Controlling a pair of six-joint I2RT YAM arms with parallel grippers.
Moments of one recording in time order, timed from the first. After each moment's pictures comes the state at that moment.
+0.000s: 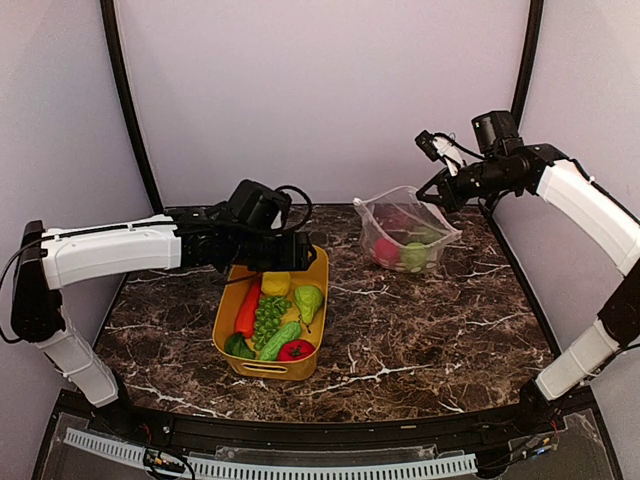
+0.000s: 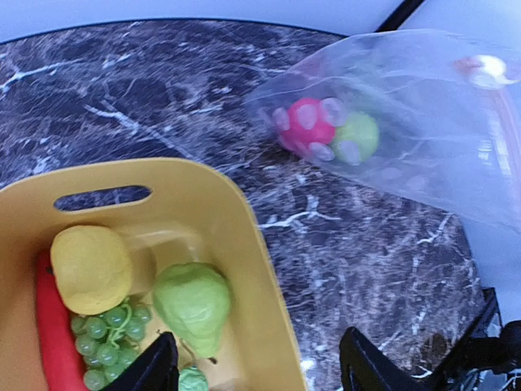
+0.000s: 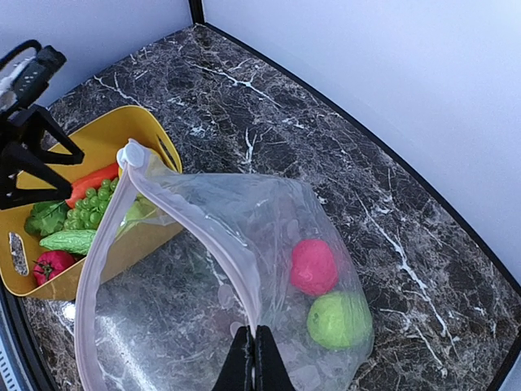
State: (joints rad) left arm -0.92 1.58 1.31 -0.40 -0.17 -0.64; right arm 0.37 1.48 1.55 -0.77 -0.44 -0.33
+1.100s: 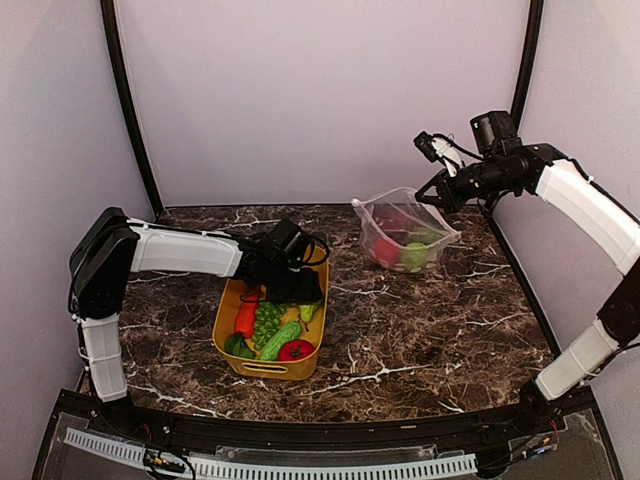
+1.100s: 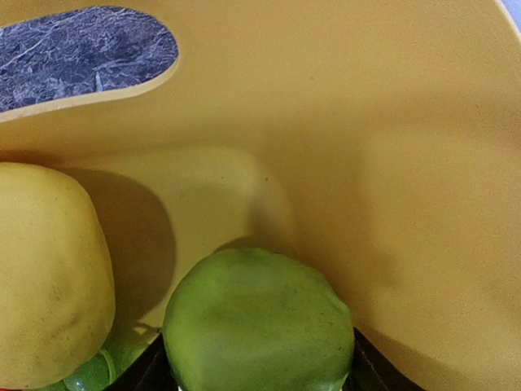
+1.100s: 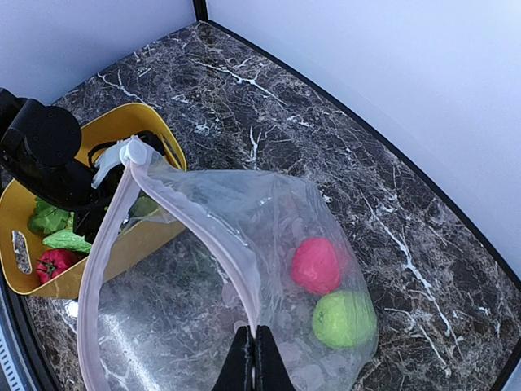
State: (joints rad) left arm -0.83 1.96 1.35 -0.40 -0.04 -0.71; right arm 0.38 1.49 1.55 -0.78 -0.45 -0.32
